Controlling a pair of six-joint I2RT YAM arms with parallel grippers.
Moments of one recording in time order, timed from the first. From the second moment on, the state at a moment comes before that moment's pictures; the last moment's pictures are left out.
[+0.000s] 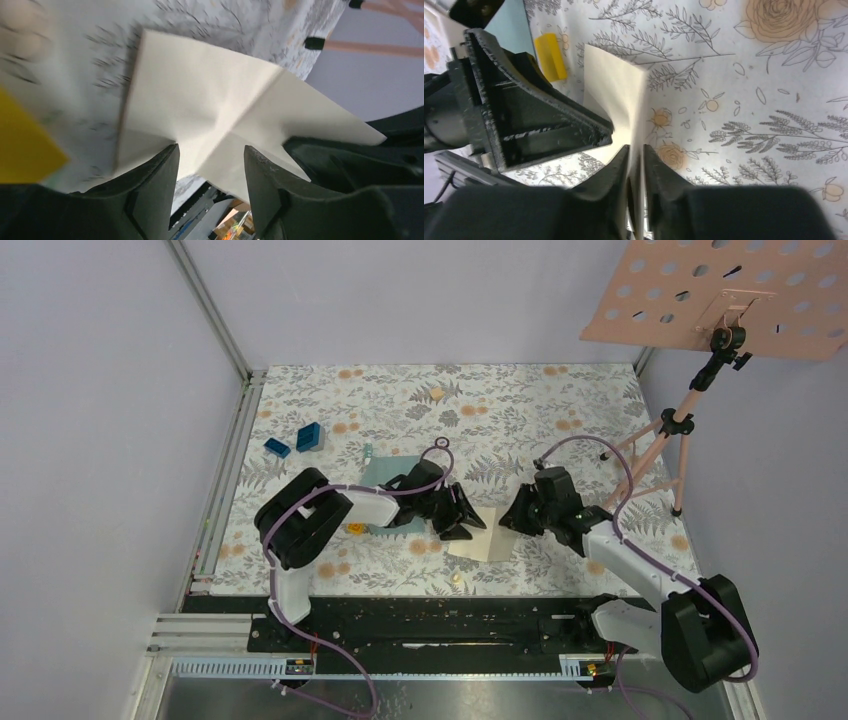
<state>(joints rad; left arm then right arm) -0.79 1.91 0.94 0.23 0.50 -1.25 0.42 1.11 0.53 -0.25 -0.15 0.71</state>
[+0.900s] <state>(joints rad) -0.75 2.00 1.01 0.24 0.60 -1.21 0.40 0.84 0.36 -0.30 -0.14 0.98</state>
